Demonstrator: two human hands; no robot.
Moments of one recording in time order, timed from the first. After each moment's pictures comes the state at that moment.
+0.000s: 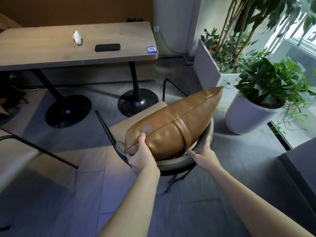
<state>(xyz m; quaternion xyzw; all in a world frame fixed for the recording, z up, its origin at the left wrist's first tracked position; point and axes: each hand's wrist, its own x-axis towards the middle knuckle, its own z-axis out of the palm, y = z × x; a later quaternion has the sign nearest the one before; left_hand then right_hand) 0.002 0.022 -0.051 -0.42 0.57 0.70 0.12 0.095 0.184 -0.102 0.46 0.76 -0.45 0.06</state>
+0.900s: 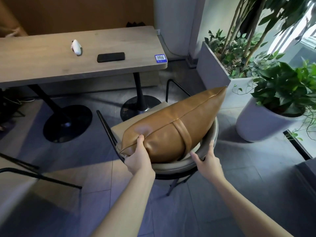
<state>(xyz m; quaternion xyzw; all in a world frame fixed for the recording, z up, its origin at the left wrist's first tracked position) -0.154 0.010 -0.060 -0.40 0.60 0.68 0.15 -0.031 0.163 -0.114 0.48 0.76 -0.43 0.00</state>
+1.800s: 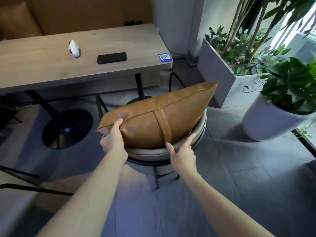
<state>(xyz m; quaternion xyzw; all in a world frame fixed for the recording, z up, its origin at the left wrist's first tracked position) -0.294 -0.030 -0.061 -0.32 0.63 0.70 0.14 -0.150 0.090 -0.123 0.46 0.77 -0.44 -0.06</state>
